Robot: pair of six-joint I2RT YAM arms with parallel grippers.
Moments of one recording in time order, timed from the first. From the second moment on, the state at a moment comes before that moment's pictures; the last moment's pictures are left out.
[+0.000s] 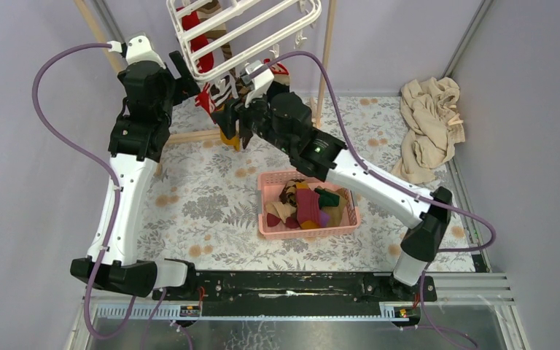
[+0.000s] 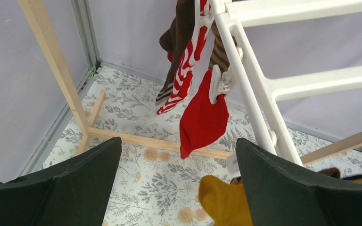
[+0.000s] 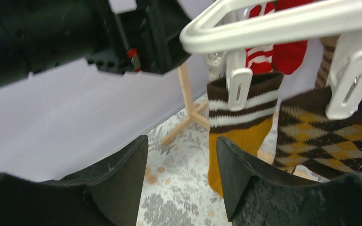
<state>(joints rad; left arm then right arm) -0.14 1.32 1.69 -0.57 -0.33 -0.30 1.00 1.72 1.79 -0.03 0.08 0.16</state>
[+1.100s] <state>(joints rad) -0.14 1.15 1.67 -0.63 -0.29 -0.29 0.95 1.93 2.02 0.07 0.25 0.20</state>
